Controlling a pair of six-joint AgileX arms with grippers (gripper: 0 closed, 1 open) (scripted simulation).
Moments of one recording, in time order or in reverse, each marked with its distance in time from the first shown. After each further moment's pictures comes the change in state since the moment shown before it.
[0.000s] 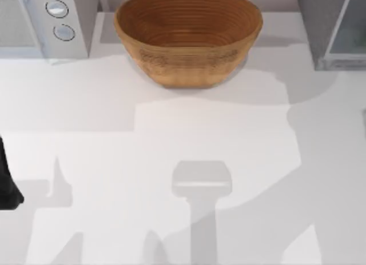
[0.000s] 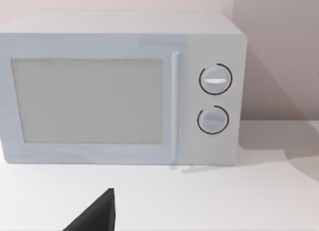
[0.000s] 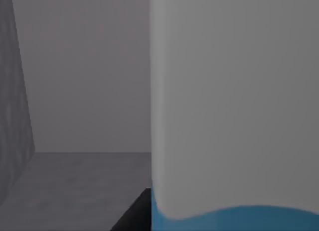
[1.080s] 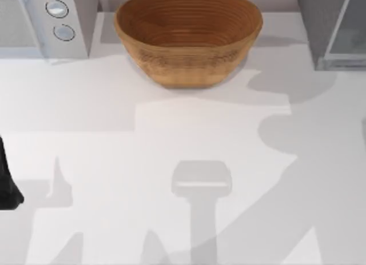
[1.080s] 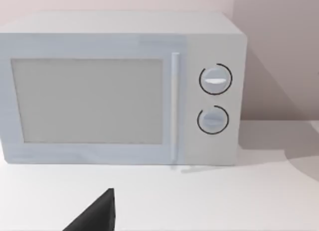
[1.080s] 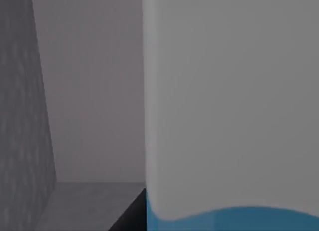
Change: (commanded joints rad) left arm 0.000 0.000 0.000 0.000 0.000 0.000; right arm -0.008 -0.196 -0.085 -0.110 -0.019 0.004
